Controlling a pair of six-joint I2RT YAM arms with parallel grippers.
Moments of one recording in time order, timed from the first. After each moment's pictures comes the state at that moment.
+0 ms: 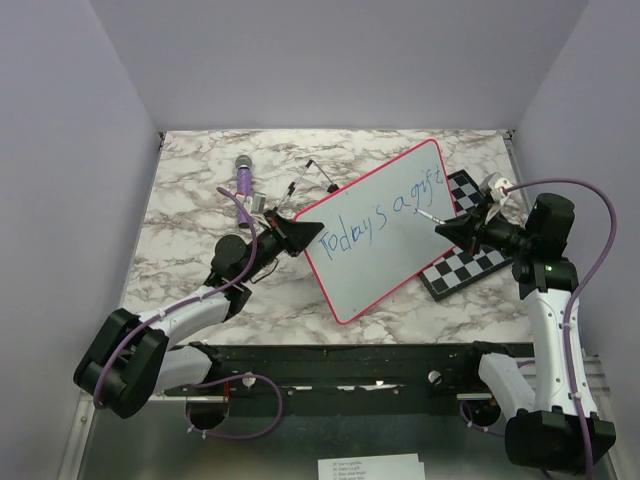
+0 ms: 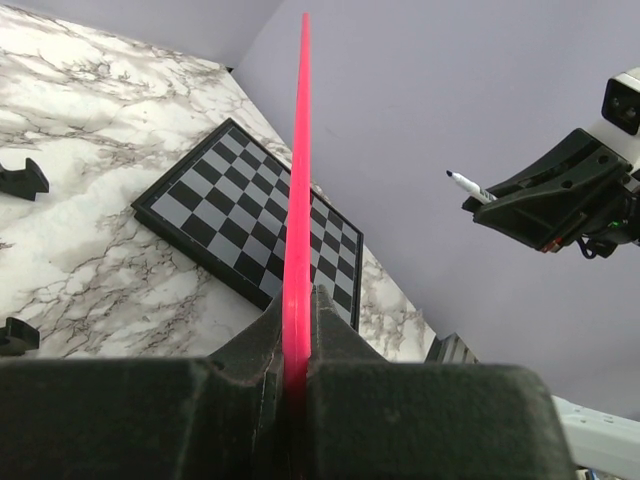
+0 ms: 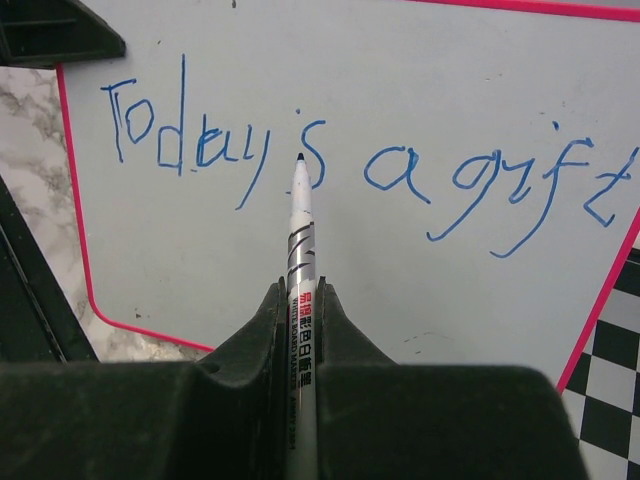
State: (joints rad) left arm -0.54 1.19 0.40 0.98 0.30 -0.81; right arm -0.18 0.85 0.86 -0.43 -1.03 -0.31
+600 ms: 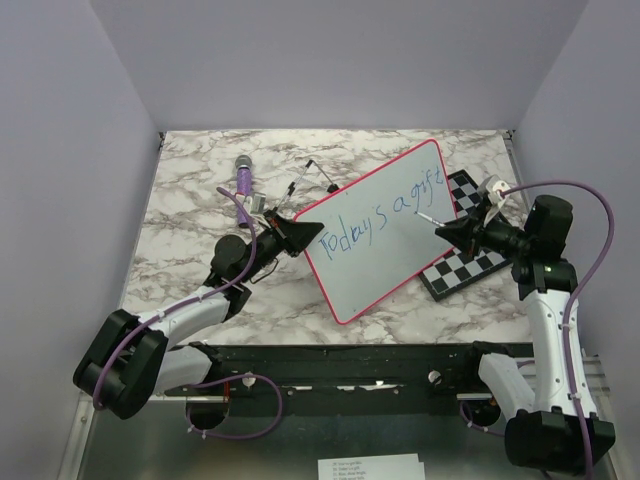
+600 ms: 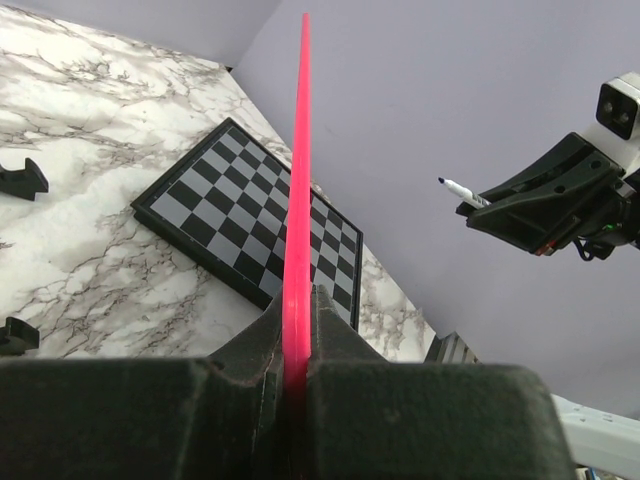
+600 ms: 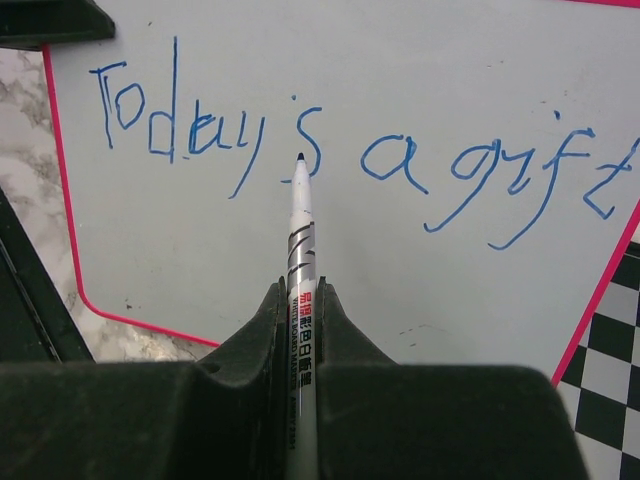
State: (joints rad) left arm -0.54 1.18 0.40 0.98 0.31 -0.81; right arm -0.18 0.85 0.85 -0.44 -1.02 -0.35
